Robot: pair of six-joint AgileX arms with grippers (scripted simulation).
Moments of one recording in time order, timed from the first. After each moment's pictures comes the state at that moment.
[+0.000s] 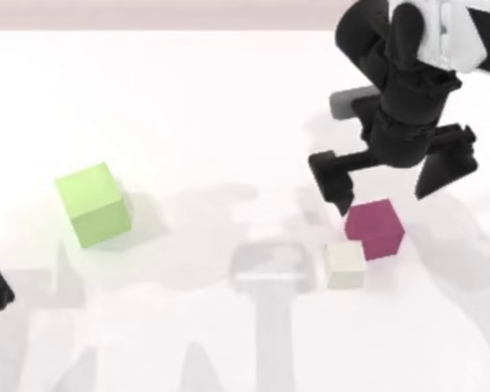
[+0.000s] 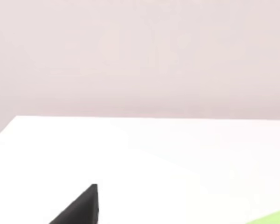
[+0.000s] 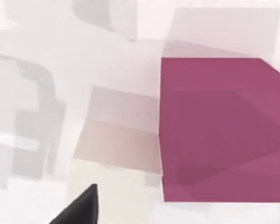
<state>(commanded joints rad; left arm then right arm) 0.02 0.00 0.00 0.00 0.00 0.00 0.47 2.07 1.67 -1.17 0.00 0.22</state>
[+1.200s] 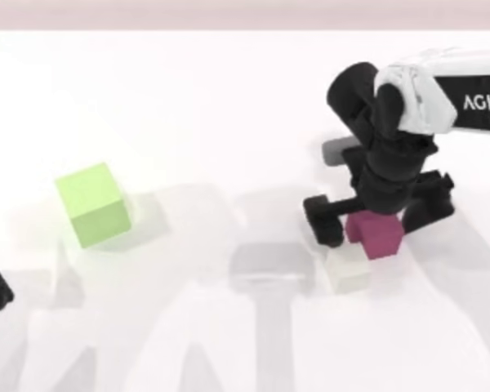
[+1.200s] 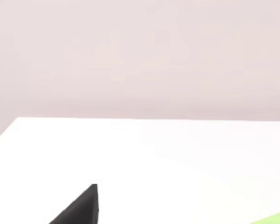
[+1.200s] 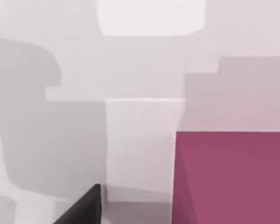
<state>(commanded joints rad) 0.02 0.00 0.00 0.00 0.00 0.00 0.47 2.17 1.46 -0.86 0.00 0.23</state>
